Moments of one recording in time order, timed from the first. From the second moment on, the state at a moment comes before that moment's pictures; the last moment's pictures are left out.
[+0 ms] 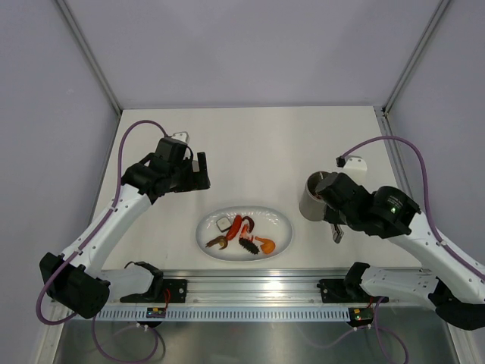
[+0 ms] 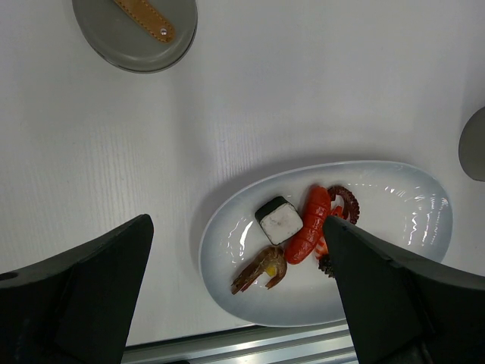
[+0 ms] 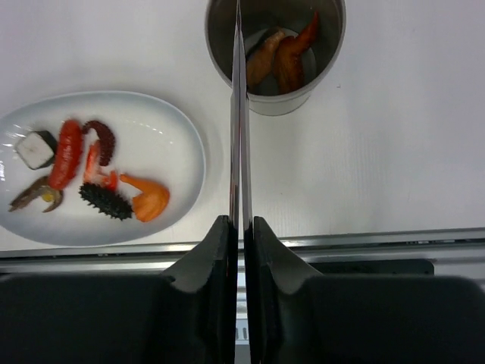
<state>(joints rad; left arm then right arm) -0.45 1.19 1.15 -0.84 -0.09 -0.48 0.91 0.99 1.30 -1.37 0.54 0.89</state>
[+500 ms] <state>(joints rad) -0.46 1.19 1.15 -0.84 -0.09 -0.48 0.94 1.21 1.53 -1.36 0.42 0.64</state>
